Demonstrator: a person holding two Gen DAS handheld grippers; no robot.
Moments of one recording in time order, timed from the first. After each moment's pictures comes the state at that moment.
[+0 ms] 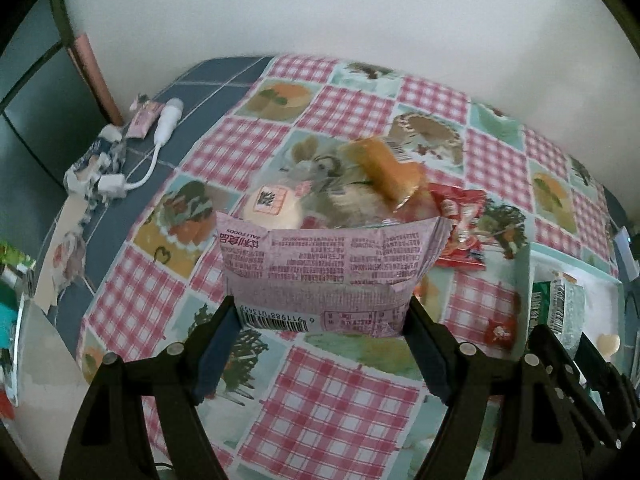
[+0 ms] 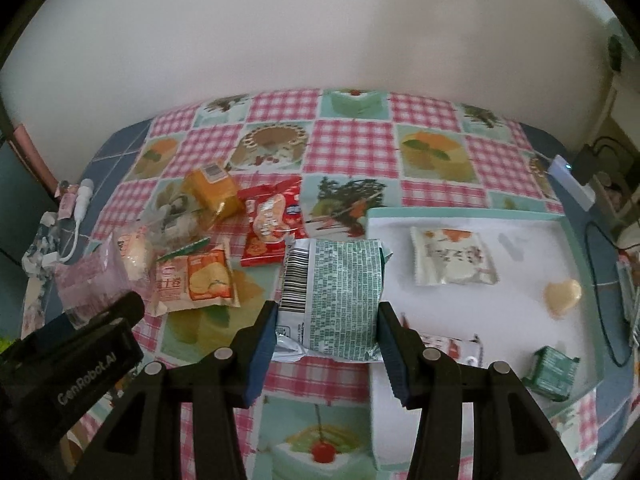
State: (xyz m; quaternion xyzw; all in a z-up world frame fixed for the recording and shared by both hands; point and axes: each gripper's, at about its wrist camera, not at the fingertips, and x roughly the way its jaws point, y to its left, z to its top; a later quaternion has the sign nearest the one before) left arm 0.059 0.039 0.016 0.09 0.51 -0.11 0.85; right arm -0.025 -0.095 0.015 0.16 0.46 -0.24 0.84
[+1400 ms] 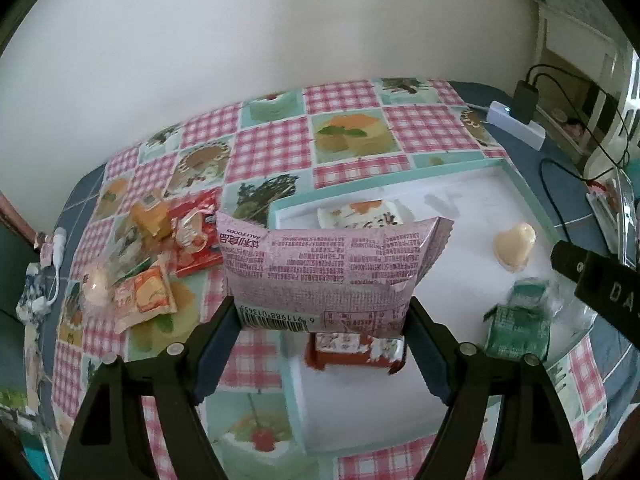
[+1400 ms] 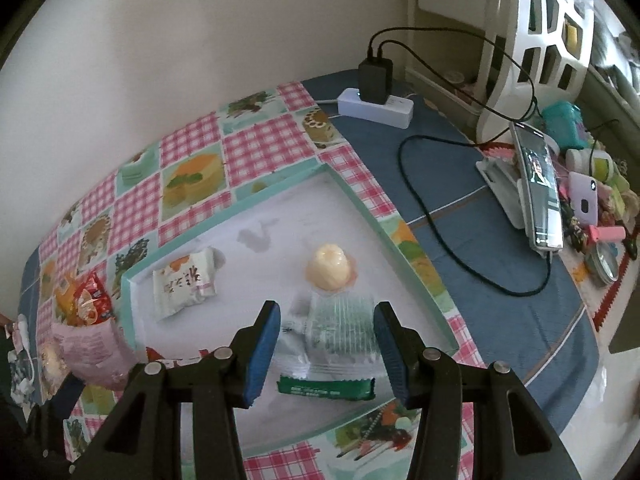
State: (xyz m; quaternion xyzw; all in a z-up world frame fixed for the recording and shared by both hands) left arm -0.083 -0.146 0.005 0.24 0.42 -0.29 0.83; right arm -0.191 -0.271 0.017 0.30 0.42 -0.41 0.75
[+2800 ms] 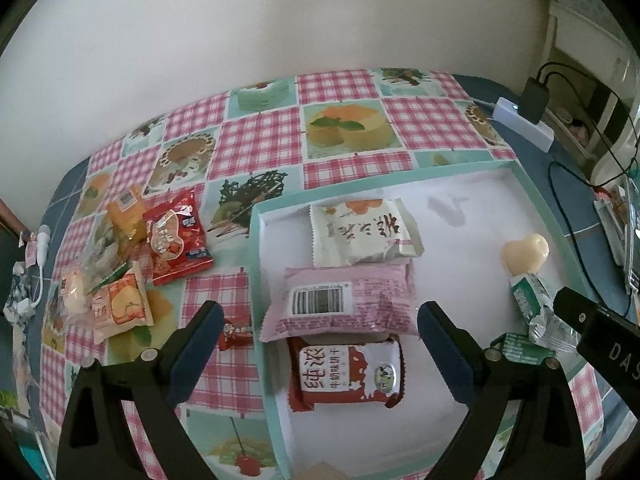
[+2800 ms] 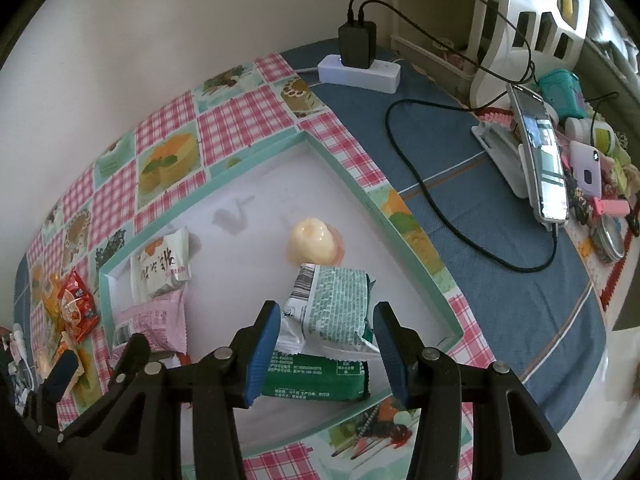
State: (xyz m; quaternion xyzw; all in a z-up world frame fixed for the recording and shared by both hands) left arm -0.059 -0.160 -0.013 0.22 0.45 -0.29 0.81; right arm -0.192 -0.281 -0.008 0.33 0.44 -0.42 0.72
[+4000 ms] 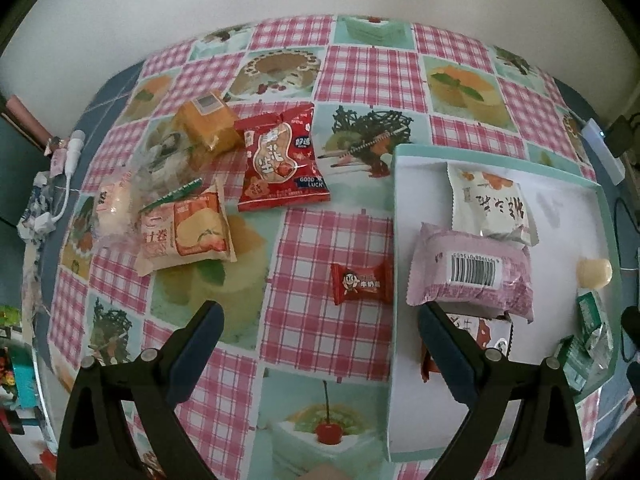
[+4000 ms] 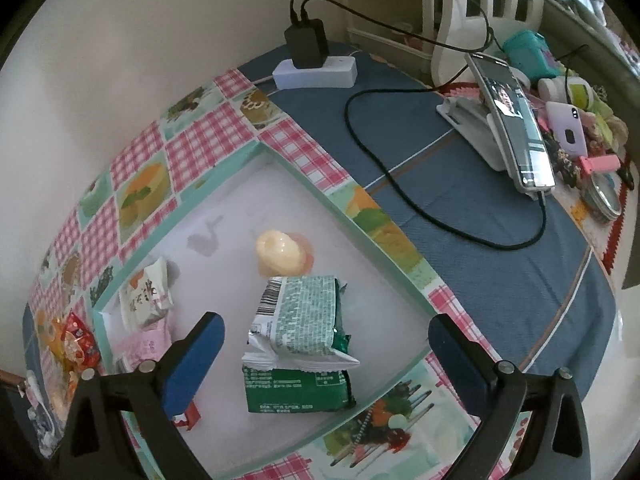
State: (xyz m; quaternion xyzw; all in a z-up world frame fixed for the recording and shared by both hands) left arm 0.006 -0.095 -0.027 0.18 0.56 -0.18 0.79; right arm -0.211 -0.292 -0.012 0.38 0.41 -0.46 0.69
